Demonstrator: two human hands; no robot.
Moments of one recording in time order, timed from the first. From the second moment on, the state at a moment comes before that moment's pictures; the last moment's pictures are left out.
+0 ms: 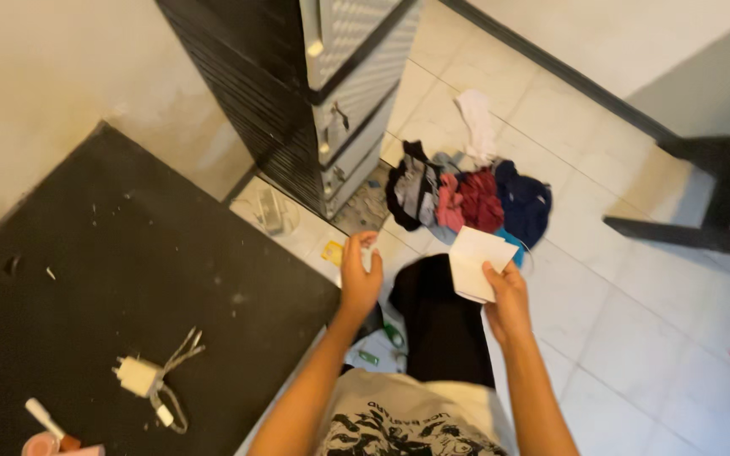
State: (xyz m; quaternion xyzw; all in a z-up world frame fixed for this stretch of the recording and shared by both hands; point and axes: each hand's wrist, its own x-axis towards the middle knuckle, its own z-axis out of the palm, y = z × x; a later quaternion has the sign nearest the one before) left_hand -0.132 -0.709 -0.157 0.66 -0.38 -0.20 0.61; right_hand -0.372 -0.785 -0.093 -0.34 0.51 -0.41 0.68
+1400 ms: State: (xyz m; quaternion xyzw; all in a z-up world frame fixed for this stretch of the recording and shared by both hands) left_hand -0.040 -0.946 -0.768 0.86 -0.02 0.09 0.50; right_hand -0.149 -1.344 -0.797 -0.87 0.10 -0.05 0.49
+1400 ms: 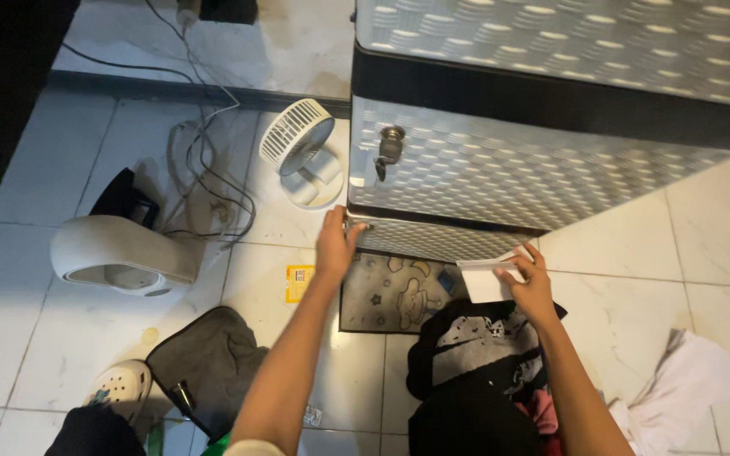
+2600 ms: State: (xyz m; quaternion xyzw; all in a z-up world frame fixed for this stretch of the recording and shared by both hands) left_hand -0.188 -0.893 -0.859 0.83 -0.21 -0.02 0.51; right_hand 0.038 -1.155 -0.931 -0.93 0.19 -0.03 0.33
